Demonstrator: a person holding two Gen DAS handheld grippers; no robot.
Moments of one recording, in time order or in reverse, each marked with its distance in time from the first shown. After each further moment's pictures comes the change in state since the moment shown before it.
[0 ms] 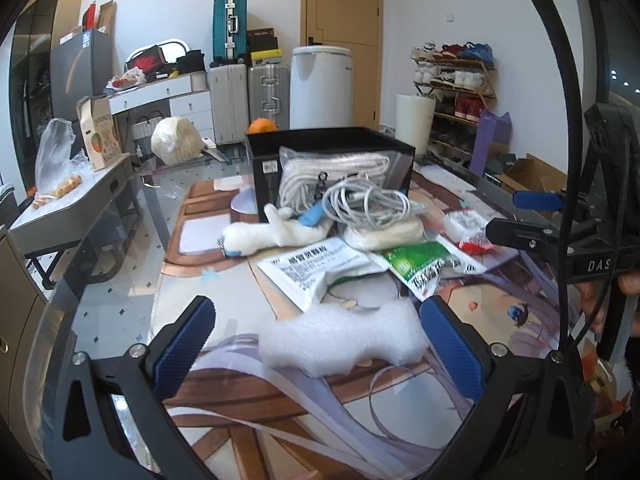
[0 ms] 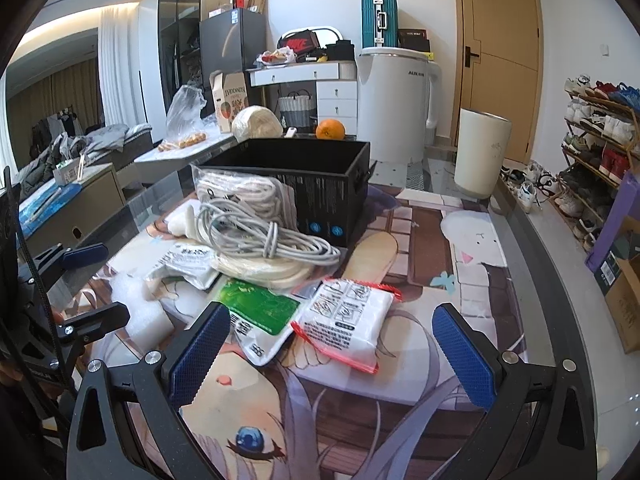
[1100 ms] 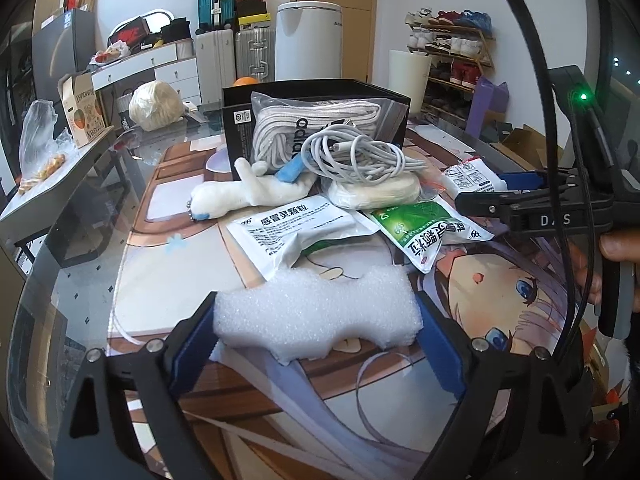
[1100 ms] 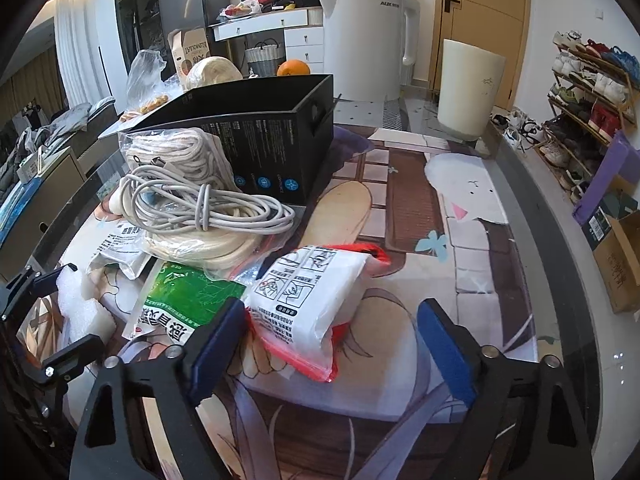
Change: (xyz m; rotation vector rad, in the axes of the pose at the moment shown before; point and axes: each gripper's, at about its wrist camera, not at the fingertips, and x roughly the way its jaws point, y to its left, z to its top) left arm 0.027 -0.010 -0.007 0.016 0.149 -0.040; right arm 0.055 -0.022 0.007 0.076 0.212 -0.068
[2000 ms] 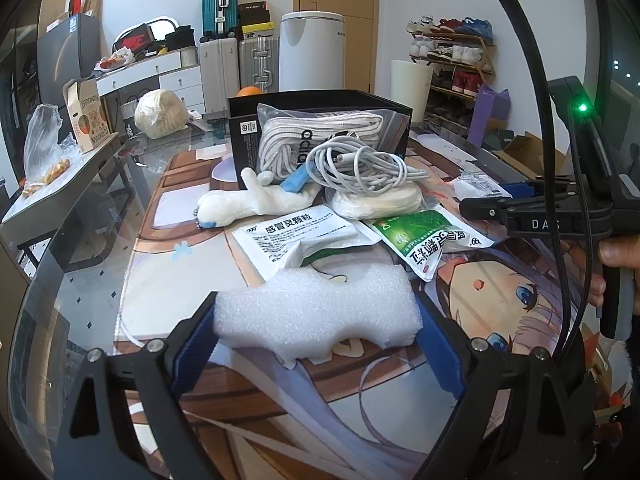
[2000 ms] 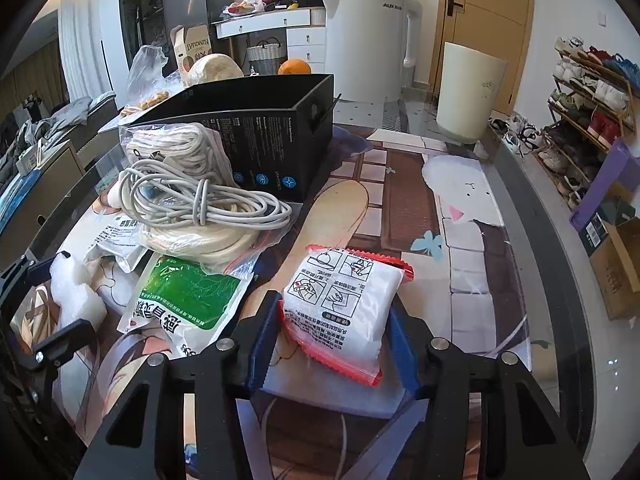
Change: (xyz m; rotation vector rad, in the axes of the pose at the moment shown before) left arm -0.005 0.002 -0.001 0.001 -0.036 0.013; right arm -0.005 0.000 -0.004 -0.028 -0.005 -0.019
